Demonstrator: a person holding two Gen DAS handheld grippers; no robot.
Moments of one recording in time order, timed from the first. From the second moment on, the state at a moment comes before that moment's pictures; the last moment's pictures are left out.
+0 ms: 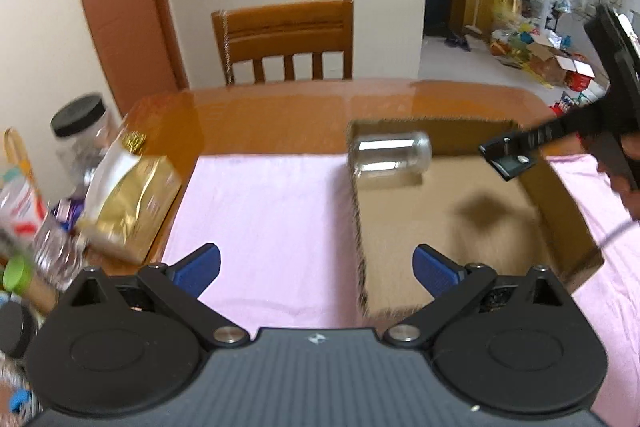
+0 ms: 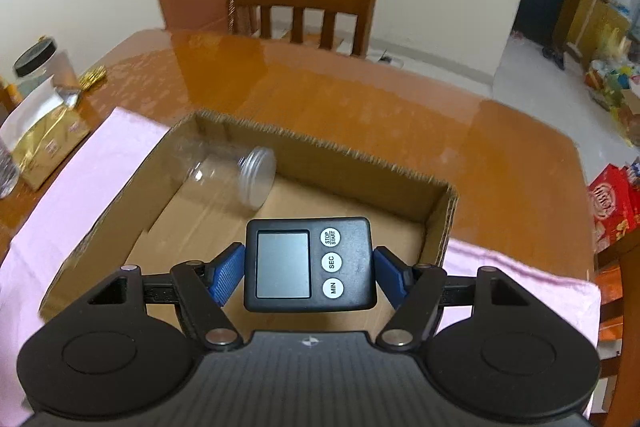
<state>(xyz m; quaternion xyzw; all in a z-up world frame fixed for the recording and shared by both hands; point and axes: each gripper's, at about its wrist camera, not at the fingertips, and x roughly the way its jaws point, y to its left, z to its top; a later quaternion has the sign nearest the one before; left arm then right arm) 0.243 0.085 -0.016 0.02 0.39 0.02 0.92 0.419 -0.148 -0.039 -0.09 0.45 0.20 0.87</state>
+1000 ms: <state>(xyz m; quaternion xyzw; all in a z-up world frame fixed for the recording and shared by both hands) 0.145 0.080 -0.050 0.07 0.41 -0.04 0.91 0.225 -0.171 -0.039 -0.09 0.42 0.16 0.89</state>
